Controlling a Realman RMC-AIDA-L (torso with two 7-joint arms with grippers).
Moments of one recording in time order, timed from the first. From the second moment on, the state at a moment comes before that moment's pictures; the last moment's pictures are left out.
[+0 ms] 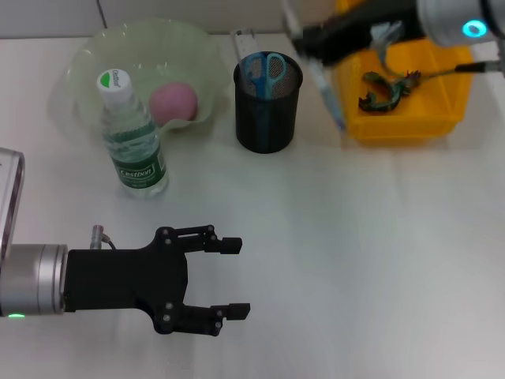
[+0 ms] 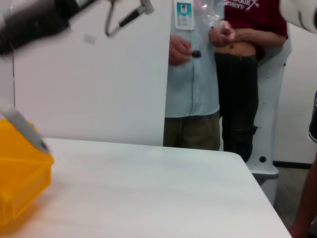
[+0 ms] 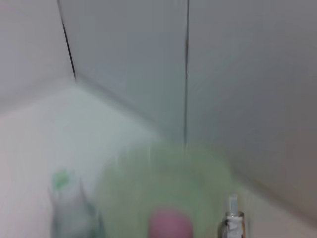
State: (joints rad) left arm -0.41 -2.07 0.99 0.54 1.85 1.73 -0.96; right arm 0.53 2.09 -1.47 -1.71 -2.42 -1.24 2.72
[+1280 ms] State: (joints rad) left arm -0.41 -2.07 0.99 0.54 1.85 1.73 -0.95; right arm 0.69 2.09 -1.53 -0.46 -0.67 -0.92 0.95
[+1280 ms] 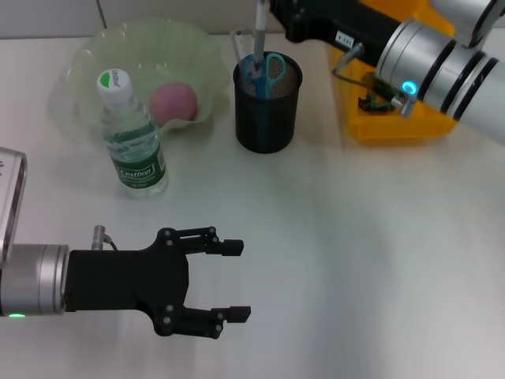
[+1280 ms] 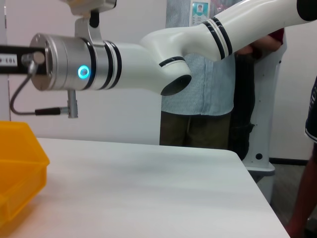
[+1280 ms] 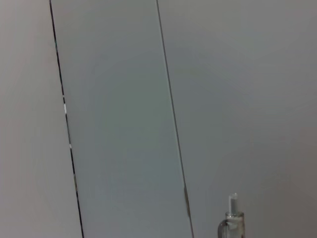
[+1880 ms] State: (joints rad) left arm -0.41 -2.07 0.99 0.54 1.85 1.73 -0.95; right arm 0.63 2.09 -1.57 -0.45 -0.69 -0.93 0.98
